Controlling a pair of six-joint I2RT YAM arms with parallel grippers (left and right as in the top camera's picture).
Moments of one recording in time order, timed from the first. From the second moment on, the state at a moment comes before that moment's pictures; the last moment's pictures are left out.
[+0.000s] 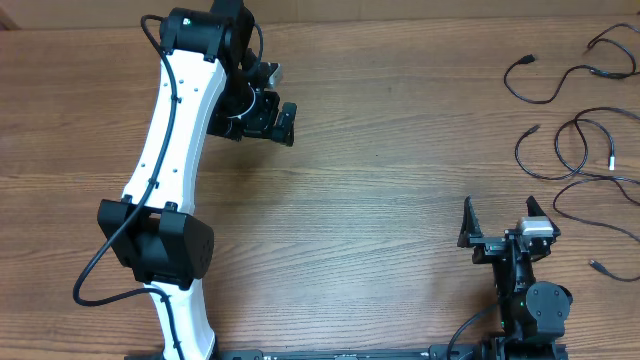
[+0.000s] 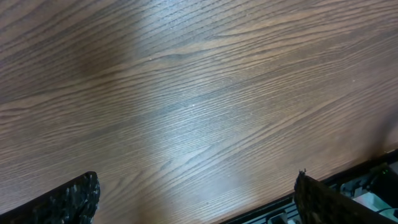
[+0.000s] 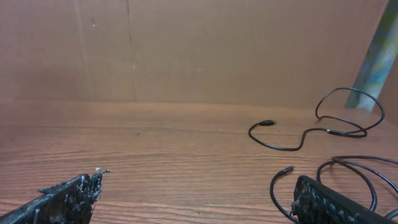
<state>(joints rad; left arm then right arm) -0.21 2.08 2.21 -1.69 0.25 0.03 -0.04 0.01 0.02 -0.03 -0.04 -0.03</state>
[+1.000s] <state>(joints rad) -0.22 1.30 1.33 -1.23 0.08 0.03 -0.04 0.01 0.02 -0.03 -0.04 -0.03</state>
